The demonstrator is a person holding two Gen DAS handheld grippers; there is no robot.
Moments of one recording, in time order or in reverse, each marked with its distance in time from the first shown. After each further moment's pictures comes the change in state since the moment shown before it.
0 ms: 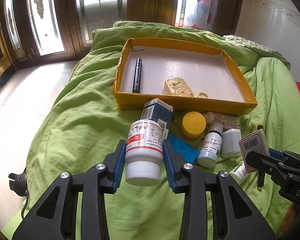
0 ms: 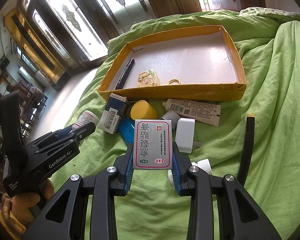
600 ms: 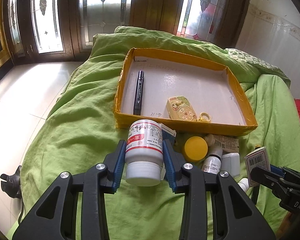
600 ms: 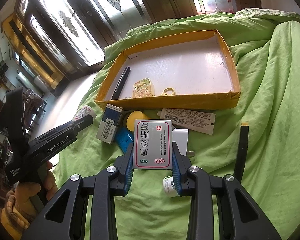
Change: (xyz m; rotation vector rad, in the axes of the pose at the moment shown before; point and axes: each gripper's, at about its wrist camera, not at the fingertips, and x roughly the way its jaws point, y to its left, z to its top) left arm 0.012 0.013 0.028 -0.059 -0.036 -0.049; right arm -0.004 -0.007 0.012 0.024 -0.023 -0.004
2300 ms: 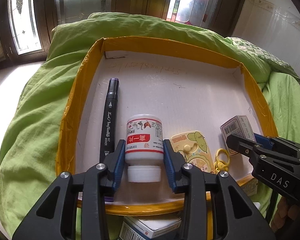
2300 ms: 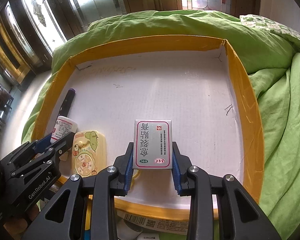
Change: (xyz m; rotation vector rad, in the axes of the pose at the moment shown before) left arm 0.117 -0.021 0.057 0.063 0.078 -0.073; right arm 0.116 -0.024 0.109 -0.042 0.065 -0.257
